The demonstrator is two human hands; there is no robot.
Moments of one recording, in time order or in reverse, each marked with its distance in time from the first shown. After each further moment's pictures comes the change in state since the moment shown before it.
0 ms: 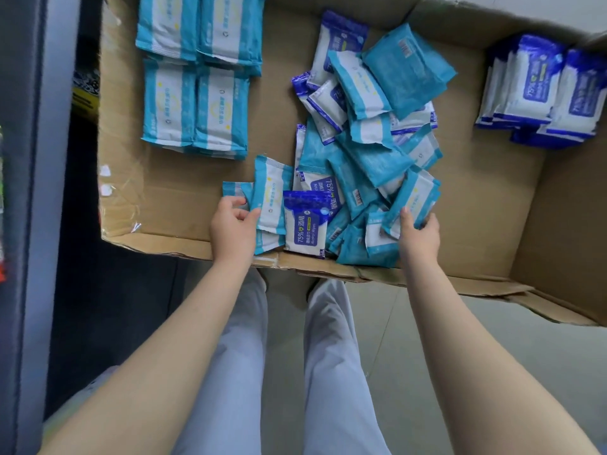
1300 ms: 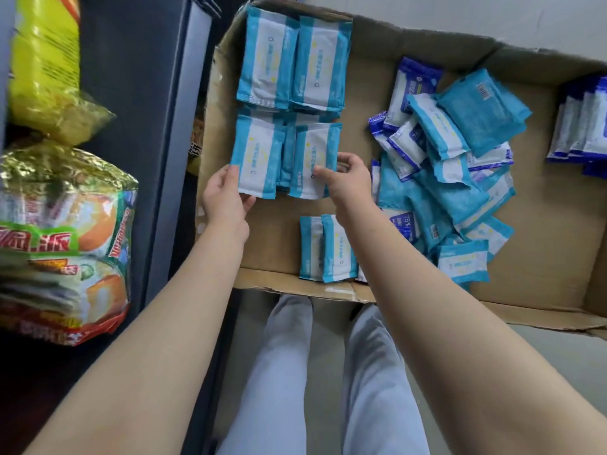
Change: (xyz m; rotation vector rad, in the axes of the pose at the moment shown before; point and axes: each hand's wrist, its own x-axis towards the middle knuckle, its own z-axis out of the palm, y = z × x) left_hand 0.124 0.034 -0.117 -0.776 0.022 -0.251; right_hand -0.118 -0.162 0.204 0.302 -0.451 -0.119
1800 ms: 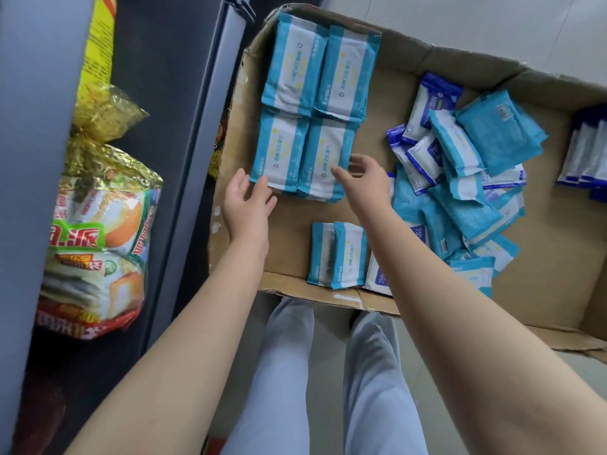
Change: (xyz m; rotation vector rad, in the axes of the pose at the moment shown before) left_hand -0.010 -0.012 -0.008 -0.014 -0.032 0.084; right_hand 0.004 -0.014 0.000 -0.497 0.019 -0.174
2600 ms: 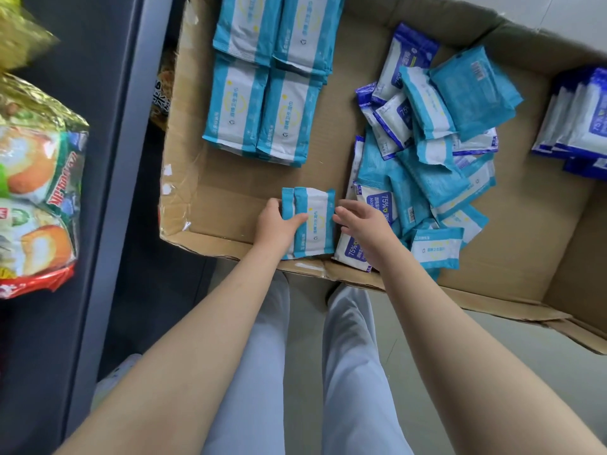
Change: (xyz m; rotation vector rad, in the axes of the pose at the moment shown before) left_hand -0.047 -0.102 0.036 0.777 -0.262 -0.112; right_hand -0.045 0.119 -0.060 0.175 -0.286 0.245
